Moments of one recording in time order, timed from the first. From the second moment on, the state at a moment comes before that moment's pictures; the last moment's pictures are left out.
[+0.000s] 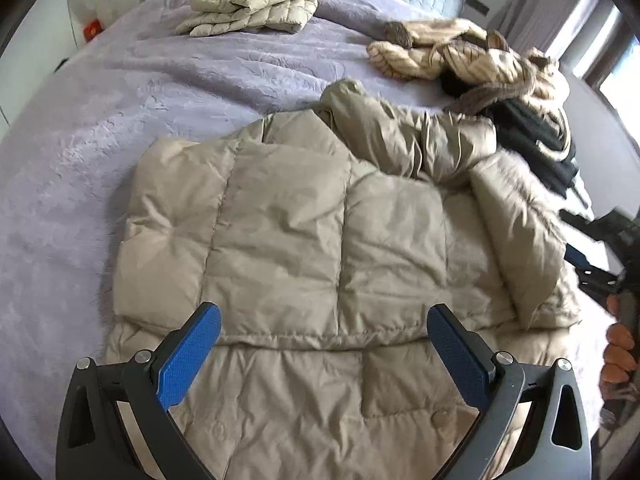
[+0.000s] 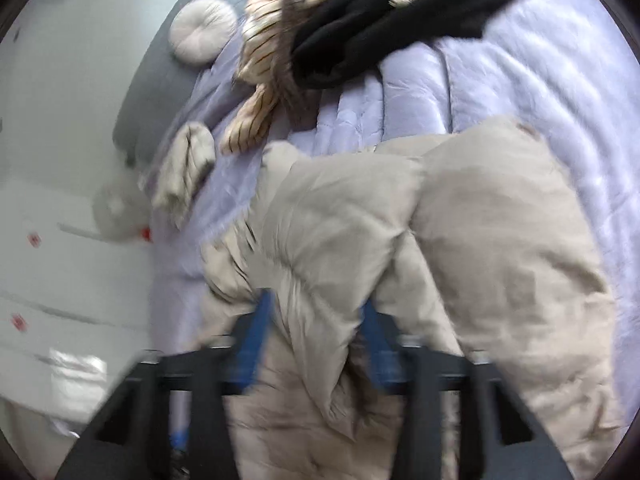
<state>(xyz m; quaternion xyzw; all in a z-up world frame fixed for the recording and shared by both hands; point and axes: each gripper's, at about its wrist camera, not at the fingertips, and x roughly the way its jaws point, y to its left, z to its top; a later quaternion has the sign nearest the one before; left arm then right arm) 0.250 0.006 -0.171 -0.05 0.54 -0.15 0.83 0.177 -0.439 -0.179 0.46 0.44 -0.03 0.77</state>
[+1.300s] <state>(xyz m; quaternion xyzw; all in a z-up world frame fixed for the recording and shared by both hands) 0.304 -0.033 -0.212 -0.15 0.60 -0.25 0.75 0.071 -0.503 -0.228 0.51 0.47 -0.08 0.72</state>
